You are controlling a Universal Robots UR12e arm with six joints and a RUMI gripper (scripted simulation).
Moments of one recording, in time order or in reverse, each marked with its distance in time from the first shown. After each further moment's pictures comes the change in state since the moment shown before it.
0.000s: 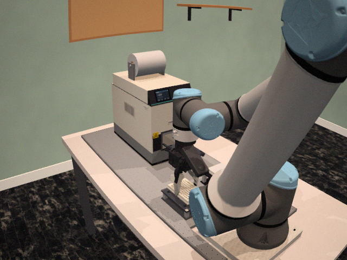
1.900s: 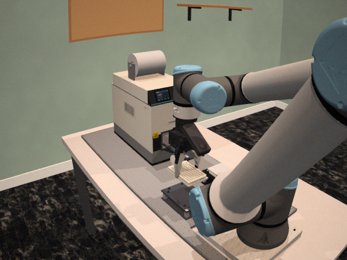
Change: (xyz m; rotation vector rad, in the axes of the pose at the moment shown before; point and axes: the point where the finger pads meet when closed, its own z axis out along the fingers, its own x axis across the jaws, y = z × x) arm 0.000 0.000 -0.080 0.000 0.000 0.000
